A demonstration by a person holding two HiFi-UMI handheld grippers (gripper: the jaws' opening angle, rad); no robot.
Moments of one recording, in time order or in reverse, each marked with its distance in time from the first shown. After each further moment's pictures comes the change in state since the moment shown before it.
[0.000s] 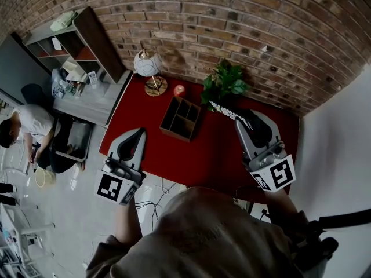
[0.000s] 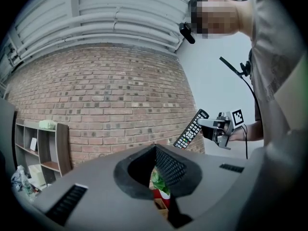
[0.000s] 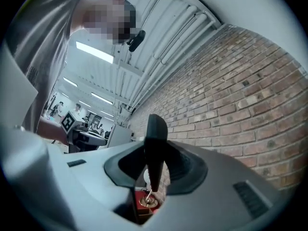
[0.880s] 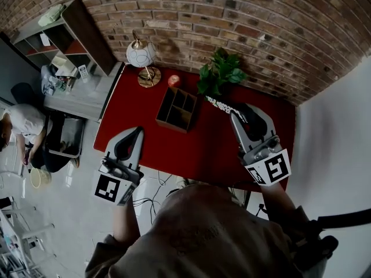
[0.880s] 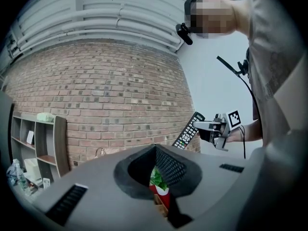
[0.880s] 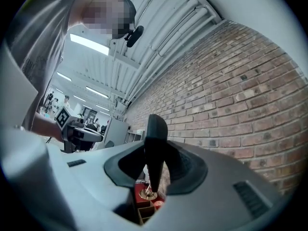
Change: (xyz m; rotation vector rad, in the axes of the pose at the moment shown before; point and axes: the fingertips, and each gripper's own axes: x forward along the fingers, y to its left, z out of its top) left arm -0.008 0.005 -0.015 -0.043 0.003 -0.042; right arm 0.009 0.014 -0.026 0.008 0.084 -0.053
